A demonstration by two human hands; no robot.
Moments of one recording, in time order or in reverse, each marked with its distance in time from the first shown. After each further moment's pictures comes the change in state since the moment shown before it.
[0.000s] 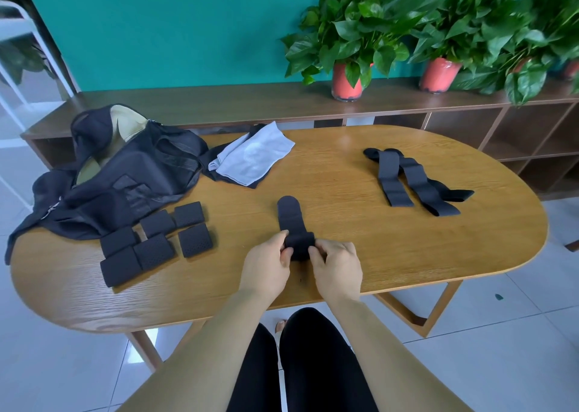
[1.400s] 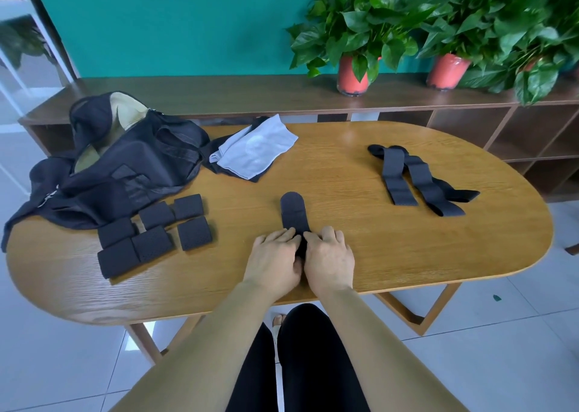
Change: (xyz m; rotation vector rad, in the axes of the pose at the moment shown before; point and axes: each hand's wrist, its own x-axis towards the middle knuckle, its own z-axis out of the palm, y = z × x) left_hand 0.007 0.003 0.007 0.406 -0.140 0.171; right_hand 0.011 -0.013 0.013 -0.442 0.040 -0.221
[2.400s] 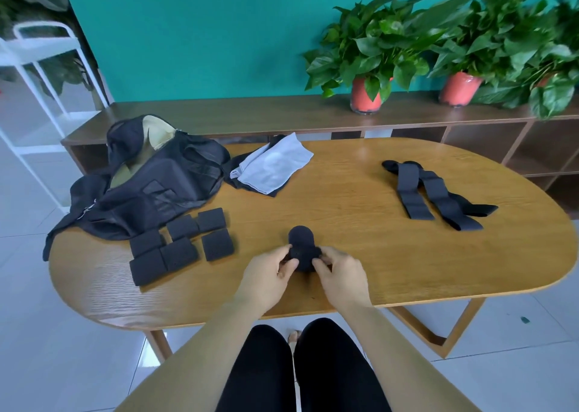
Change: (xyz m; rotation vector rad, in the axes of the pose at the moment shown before) left_hand -0.027 -0.036 -0.016 -0.506 0.040 -0.143; right_hand -0.008 0.001 -0.015 0.506 -0.235 0.093
